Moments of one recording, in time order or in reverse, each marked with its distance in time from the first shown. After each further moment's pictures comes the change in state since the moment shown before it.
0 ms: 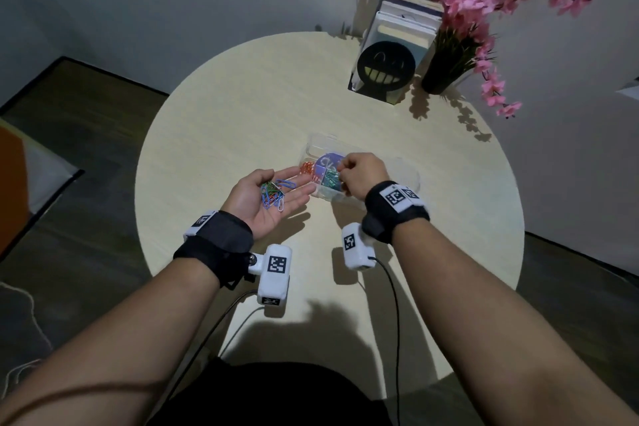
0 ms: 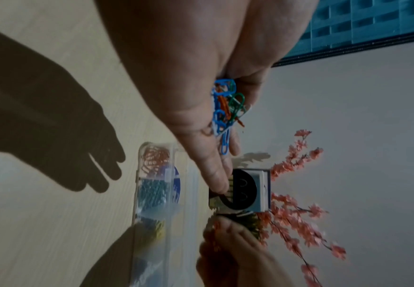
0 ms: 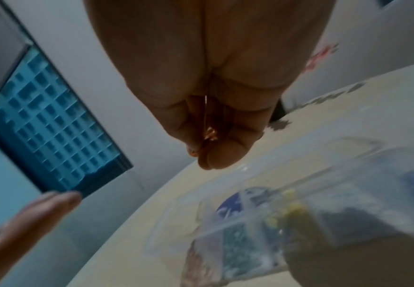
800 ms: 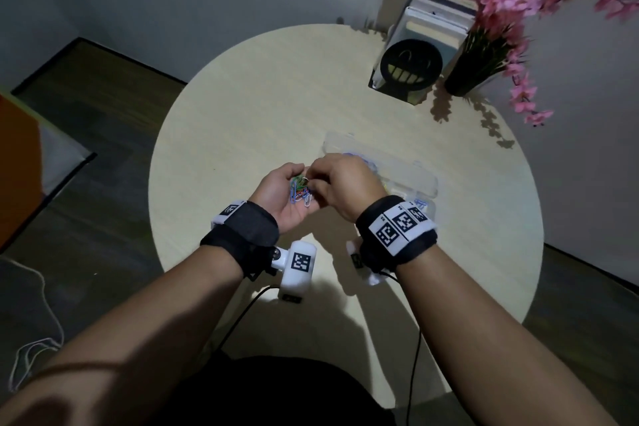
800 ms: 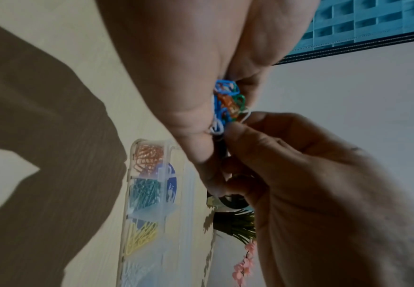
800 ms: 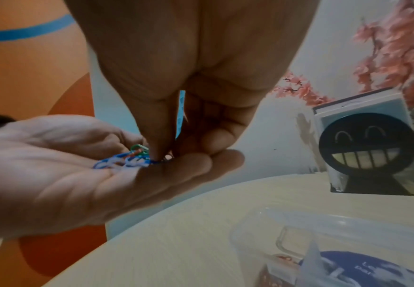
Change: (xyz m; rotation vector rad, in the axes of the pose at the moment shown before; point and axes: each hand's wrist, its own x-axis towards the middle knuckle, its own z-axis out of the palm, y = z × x) left_hand 0.011 0.001 0.015 -0.134 0.027 -0.048; right_hand -0.041 -0.054 0.017 -0.346 -0.148 -0.554
